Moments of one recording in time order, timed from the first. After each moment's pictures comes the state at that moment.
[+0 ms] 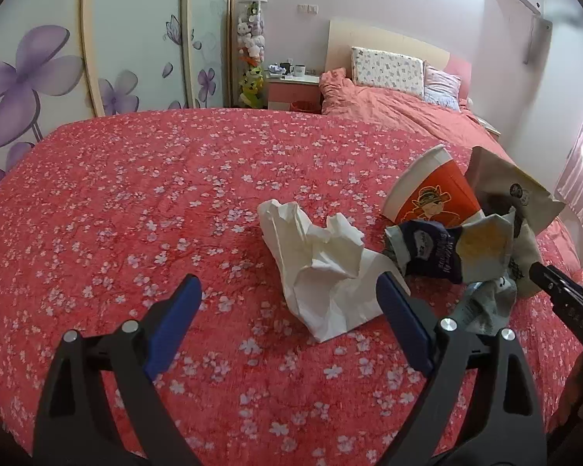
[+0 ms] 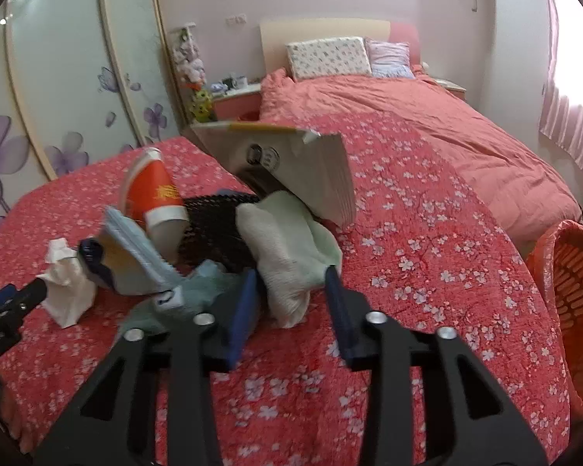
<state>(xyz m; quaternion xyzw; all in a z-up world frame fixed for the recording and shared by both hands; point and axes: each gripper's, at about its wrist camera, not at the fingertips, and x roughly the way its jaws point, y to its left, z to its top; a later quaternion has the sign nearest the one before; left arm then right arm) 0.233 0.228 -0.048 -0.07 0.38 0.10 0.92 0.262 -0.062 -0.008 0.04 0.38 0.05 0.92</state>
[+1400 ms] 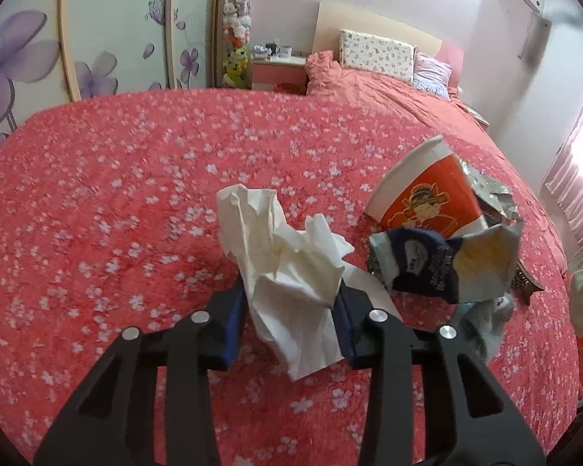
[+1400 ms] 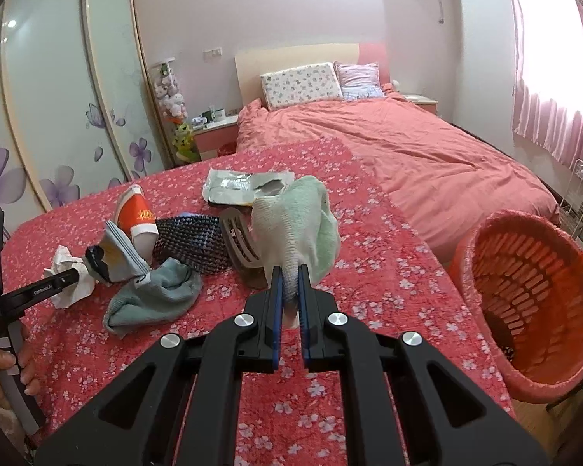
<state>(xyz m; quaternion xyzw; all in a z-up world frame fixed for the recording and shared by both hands) 0.270 0.222 -0.060 -0.09 0.40 0.07 0.91 0.205 -0.123 0.020 0.07 0.32 0.02 0.95</state>
